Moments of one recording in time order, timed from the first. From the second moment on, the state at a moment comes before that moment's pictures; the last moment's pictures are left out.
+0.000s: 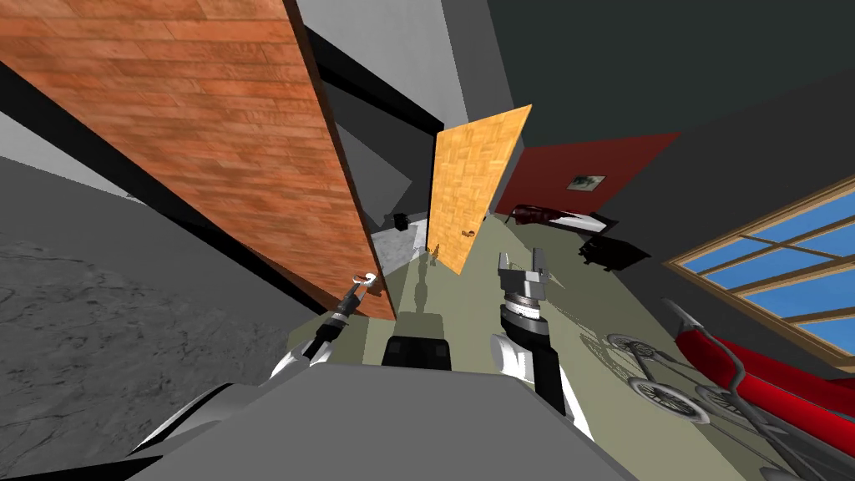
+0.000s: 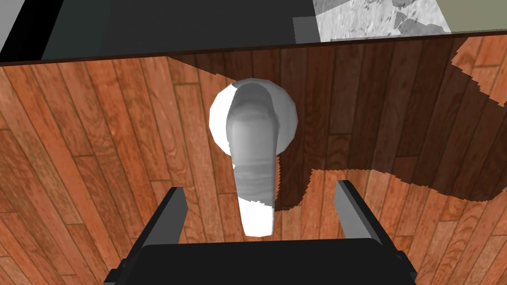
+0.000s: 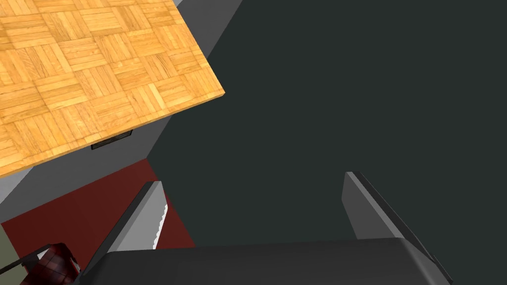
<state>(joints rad) -0.06 0.40 -0.04 -0.46 -0.02 -1.08 0.42</state>
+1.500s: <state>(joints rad) -0.02 0.45 -0.03 -0.38 -0.02 -1.19 0.45</state>
